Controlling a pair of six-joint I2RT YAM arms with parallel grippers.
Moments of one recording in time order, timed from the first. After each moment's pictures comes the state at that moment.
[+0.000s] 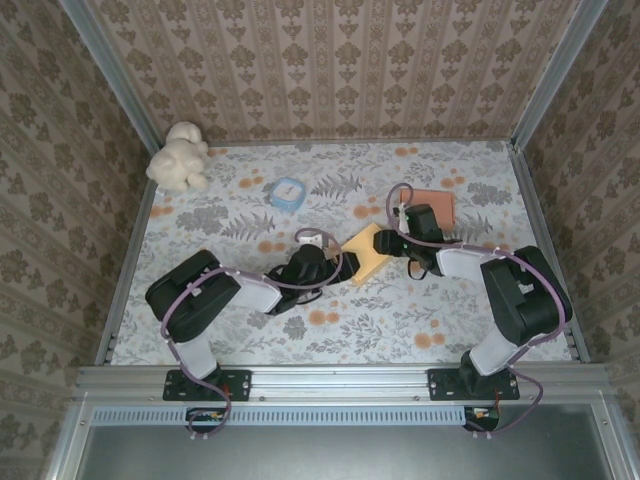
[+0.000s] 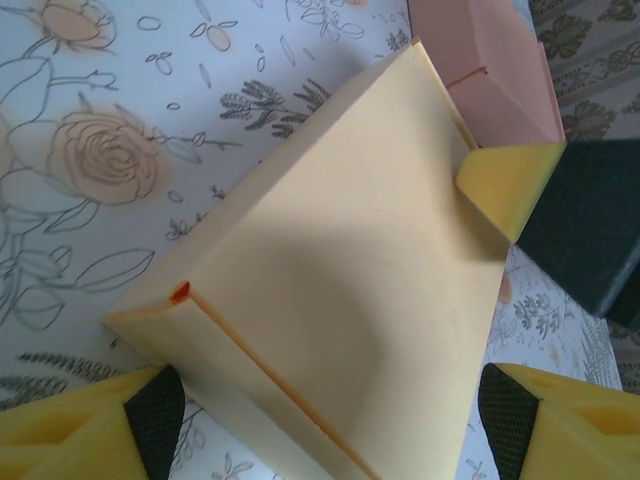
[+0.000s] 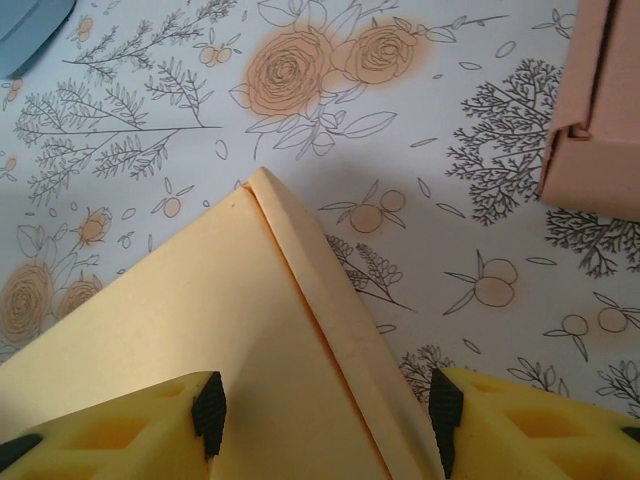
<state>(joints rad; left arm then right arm) -0.91 1.76 0.64 0.62 0.02 -0.98 0.31 1.62 0.71 0.14 -0.16 0.34</state>
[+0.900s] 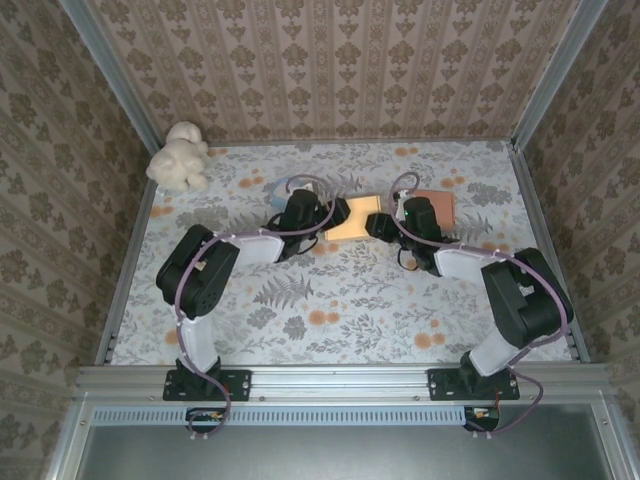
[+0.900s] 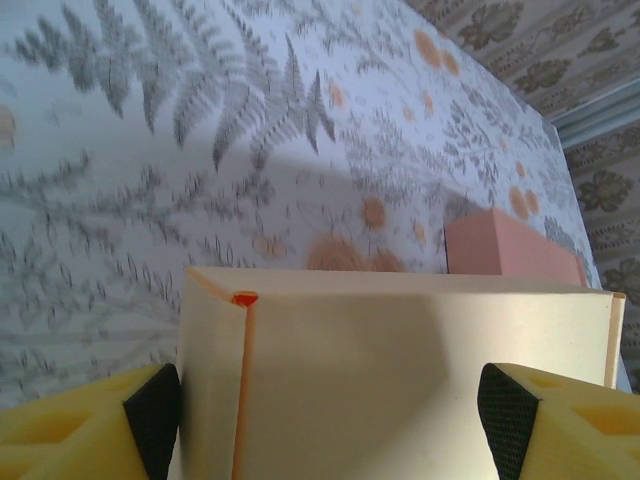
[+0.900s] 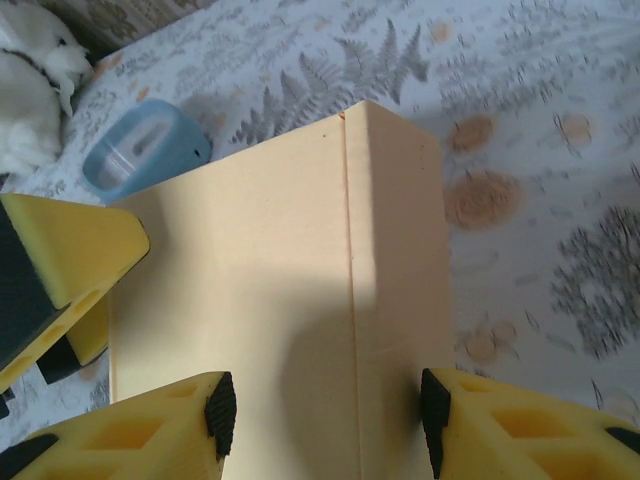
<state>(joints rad) -0.66 1.91 1.06 0.34 0.05 -0.84 0.34 1.62 0.76 0.33 -0.17 0.51</state>
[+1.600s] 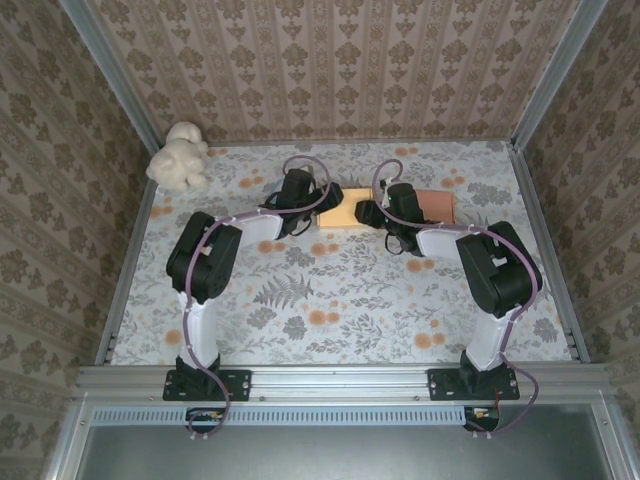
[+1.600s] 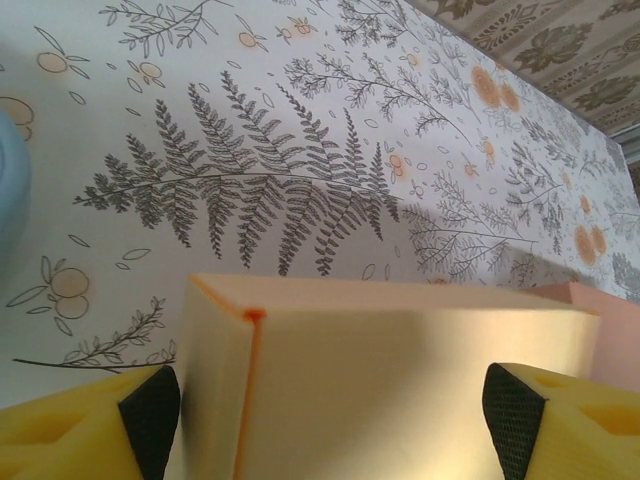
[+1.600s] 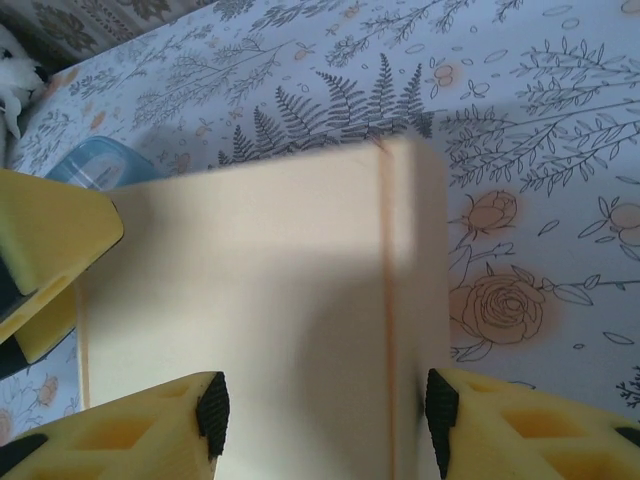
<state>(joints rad) -0.56 2.03 1.27 0.18 0.10 -0.74 0.35 1.84 0.96 0.33 -0.10 0.48</state>
